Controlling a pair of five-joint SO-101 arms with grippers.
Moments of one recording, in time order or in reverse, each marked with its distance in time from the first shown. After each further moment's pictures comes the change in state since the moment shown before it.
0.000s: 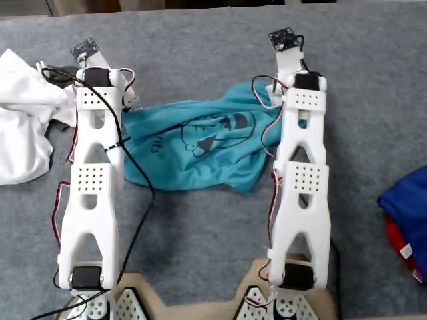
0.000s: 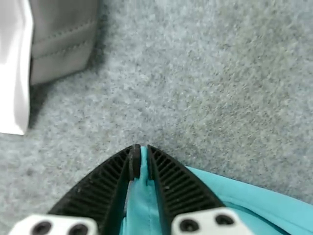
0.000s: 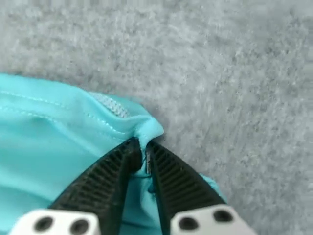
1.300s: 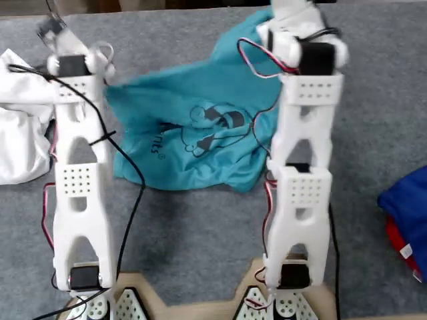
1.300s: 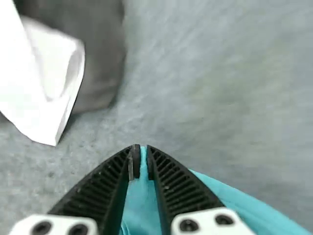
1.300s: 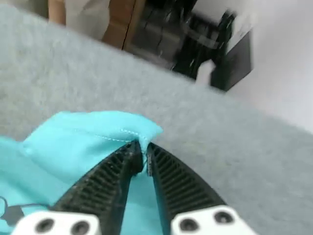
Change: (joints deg) left arm -3.4 -15.8 0.0 0.4 4.6; right arm -7.4 -32.2 -15.7 19.0 2.1
